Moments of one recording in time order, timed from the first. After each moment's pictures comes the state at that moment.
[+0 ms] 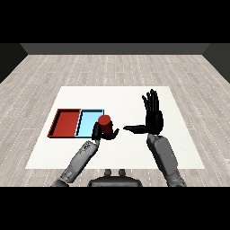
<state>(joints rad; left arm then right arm) -0.33 0.05 -0.46 -1.33 0.12 0.51 -0.20 -0.36 -0.16 0.23 -1.78 -0.24 -0.36 -0.20</state>
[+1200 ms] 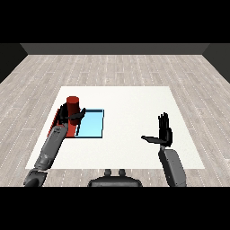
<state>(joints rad) -0.49 0.42 -0.14 -1.17 -0.03 0.40 0.00 -0.05 -0.21 0.04 -1.53 -0.29 -0.15 -0.41</state>
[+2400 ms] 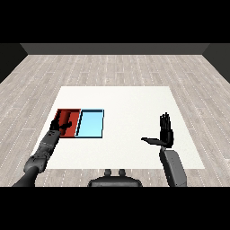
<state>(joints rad) -0.72 0.45 0.05 -0.15 -0.11 0.41 -0.12 -0.03 -0.21 0.03 -1.53 -0.24 -0.12 -0.53</state>
